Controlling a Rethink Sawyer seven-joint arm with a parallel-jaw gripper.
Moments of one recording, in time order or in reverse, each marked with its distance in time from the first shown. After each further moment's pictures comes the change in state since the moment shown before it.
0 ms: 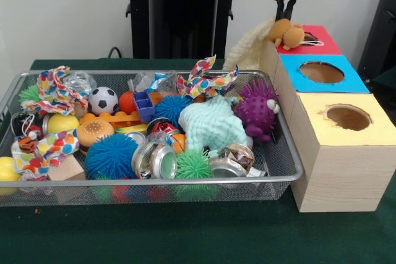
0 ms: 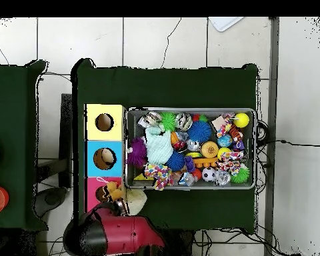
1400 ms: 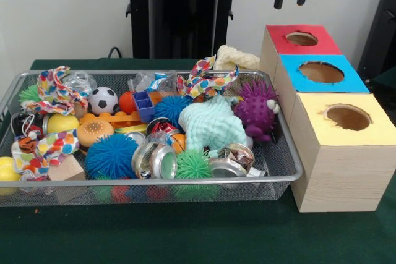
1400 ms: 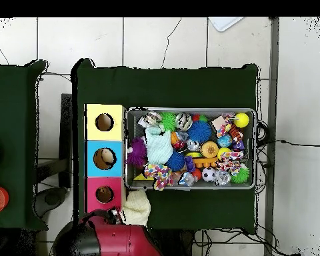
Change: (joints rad) arm 0.018 -0.103 -0.001 0.035 0.048 0.115 0.001
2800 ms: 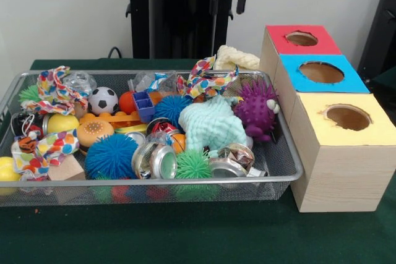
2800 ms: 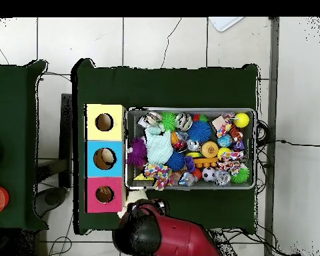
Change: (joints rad) arm -0.317 0.012 0.000 0.000 -0.111 -0.022 0.000
